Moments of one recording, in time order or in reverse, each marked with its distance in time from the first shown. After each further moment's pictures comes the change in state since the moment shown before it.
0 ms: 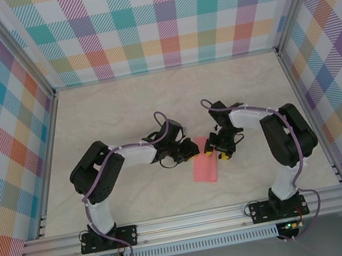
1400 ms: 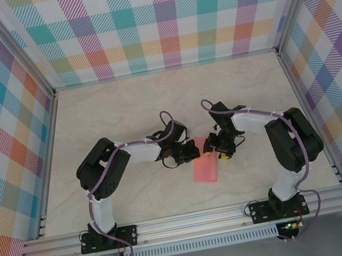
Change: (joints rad) left arm -0.009 0.064 0.052 -0.085 -0.008 0.102; right arm 0.021 -0.110 -0.053 0.071 0.023 -0.002
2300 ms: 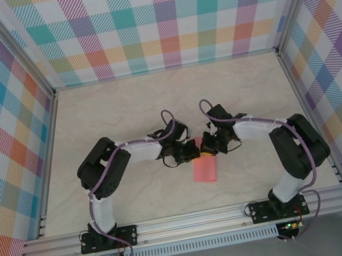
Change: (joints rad) left arm -0.001 0.013 0.034 -0.060 -0.008 0.020; right arm 0.051 -0.055 -0.097 0.289 -0.096 0.084
